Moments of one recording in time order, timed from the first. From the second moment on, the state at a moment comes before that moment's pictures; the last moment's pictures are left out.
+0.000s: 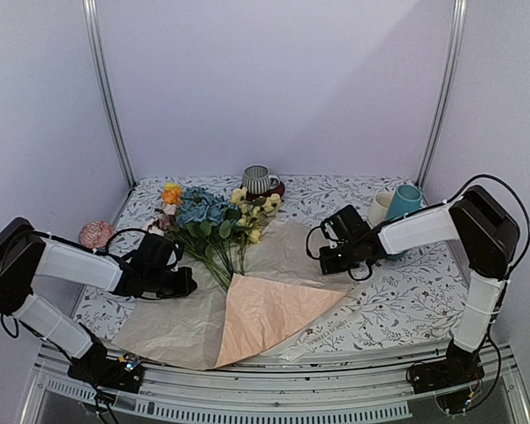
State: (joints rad) left arm -0.58 1.47 0.47 0.12 0.04 -0.63; right arm 0.68 1.89 1.03 -0.11 0.01 0.41
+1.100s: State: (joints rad) left arm -1.19 1.59 0.77 0.18 0.55 -0.43; right arm 0.74 1.87 1.09 -0.14 -0.16 0.27
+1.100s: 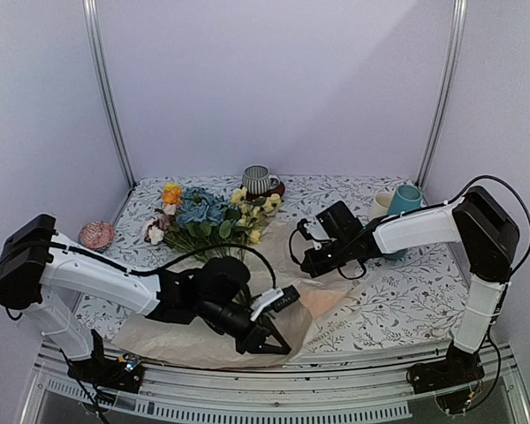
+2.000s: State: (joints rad) left arm -1.31 1.55 0.81 -0.17 0.30 -0.37; right arm 1.00 1.58 0.83 -0.39 -0.36 0.38
